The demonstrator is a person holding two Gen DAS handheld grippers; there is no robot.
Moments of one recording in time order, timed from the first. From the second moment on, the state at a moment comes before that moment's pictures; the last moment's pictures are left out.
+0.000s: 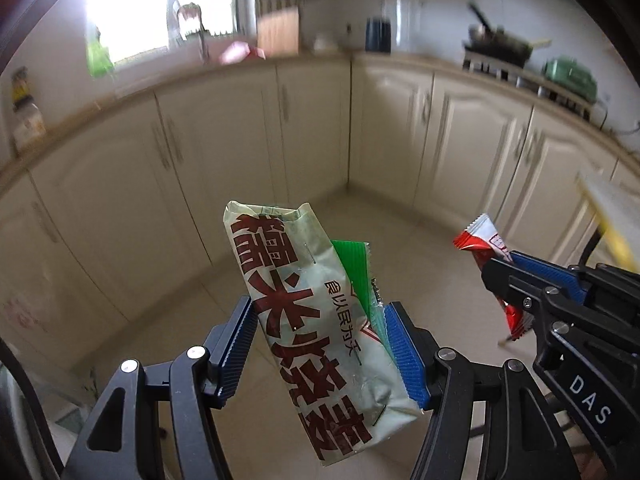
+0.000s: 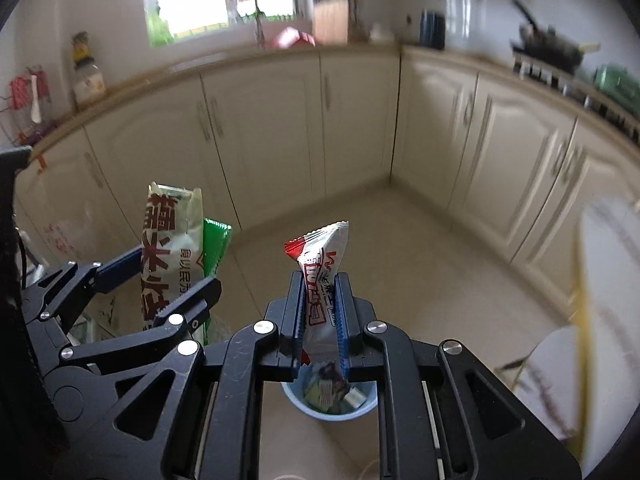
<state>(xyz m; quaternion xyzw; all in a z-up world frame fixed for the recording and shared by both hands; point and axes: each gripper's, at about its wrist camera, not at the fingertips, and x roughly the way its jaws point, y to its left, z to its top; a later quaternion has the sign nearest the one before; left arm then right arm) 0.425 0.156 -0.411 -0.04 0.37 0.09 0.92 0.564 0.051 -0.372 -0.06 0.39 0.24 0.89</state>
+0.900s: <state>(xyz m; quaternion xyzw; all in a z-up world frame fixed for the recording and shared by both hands) 0.620 0.207 -0.584 -0.13 0.57 0.04 0.81 0.664 0.014 -0.608 -0.01 0.59 0.20 0.78</state>
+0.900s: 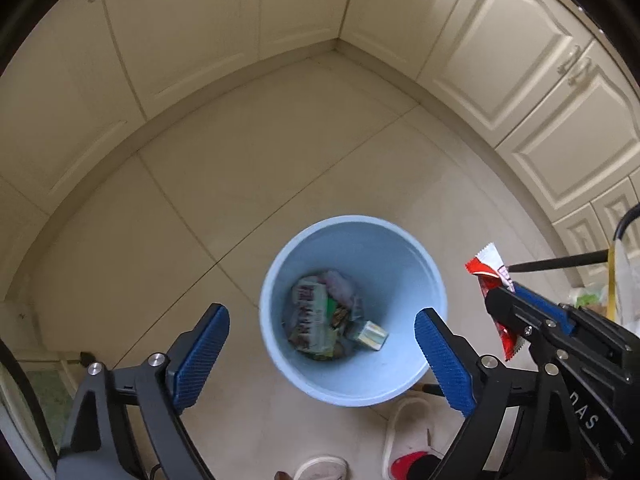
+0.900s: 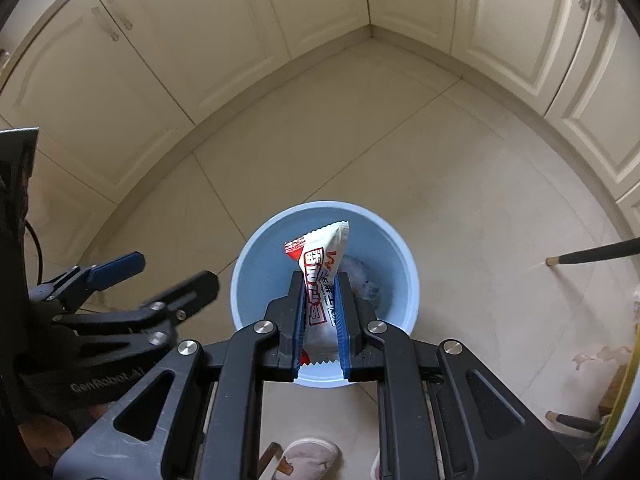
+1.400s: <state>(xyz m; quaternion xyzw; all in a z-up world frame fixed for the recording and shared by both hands) 0.554 0.210 -0.518 -0.14 0.57 0.07 0.81 0.655 0.023 -0.581 0.00 0.58 0.21 0.79</state>
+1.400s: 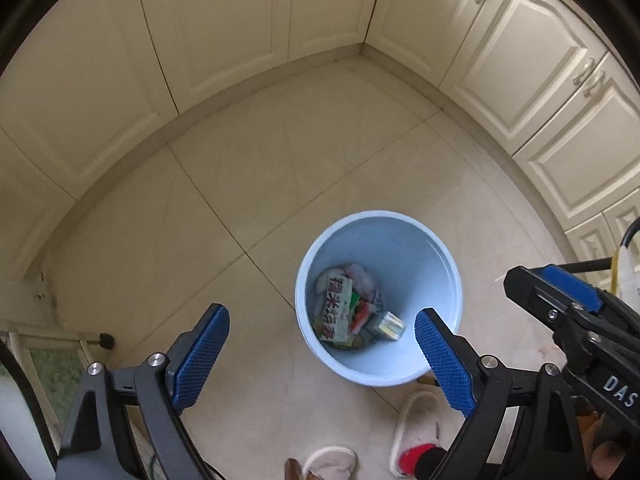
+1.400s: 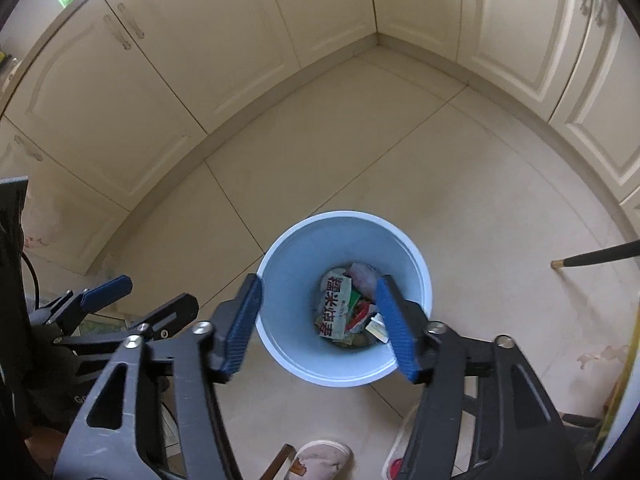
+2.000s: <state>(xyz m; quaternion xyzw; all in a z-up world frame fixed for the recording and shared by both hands) 0.474 0.217 -0.381 -0.09 0.49 0.11 0.86 0.574 0.049 -0.418 -0.11 0.48 0.17 0.85</state>
